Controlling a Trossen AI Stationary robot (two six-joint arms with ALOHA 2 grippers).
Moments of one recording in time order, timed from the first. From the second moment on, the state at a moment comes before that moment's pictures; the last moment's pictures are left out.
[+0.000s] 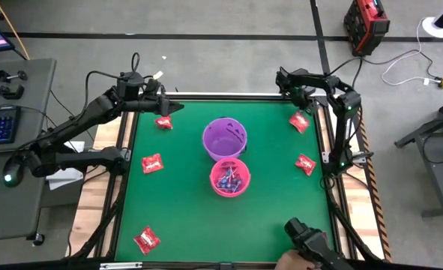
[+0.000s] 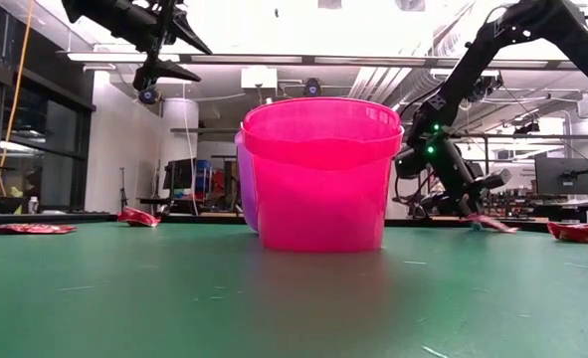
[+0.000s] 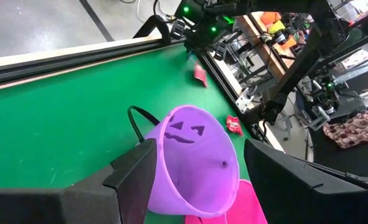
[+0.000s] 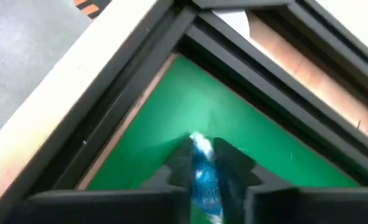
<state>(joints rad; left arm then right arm) 0.72 0.97 0.92 -0.43 0.38 -0.59 -1.05 2.08 1.32 -1.03 0.43 1.49</state>
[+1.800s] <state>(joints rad) 0.45 0.80 0.92 -0.37 0.42 -0.67 0.25 1.63 1.32 -0.43 0.27 0.67</state>
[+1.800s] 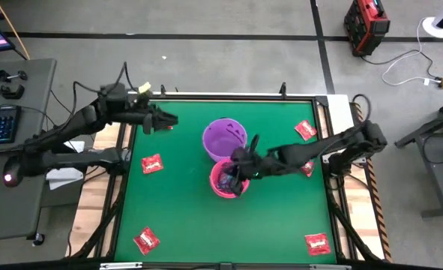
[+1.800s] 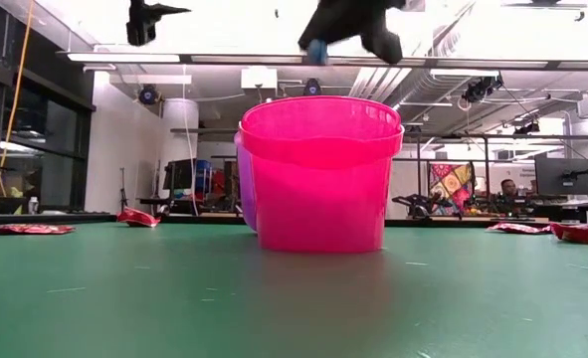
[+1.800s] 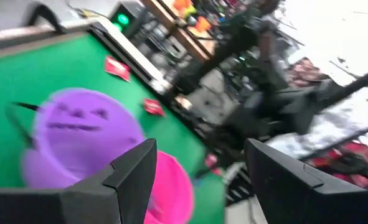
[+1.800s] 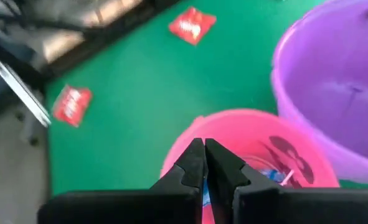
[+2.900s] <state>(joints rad) -0.07 1.04 0.92 -1.41 0.00 -0.70 0.18 1.75 1.83 -0.92 0.52 0.37</state>
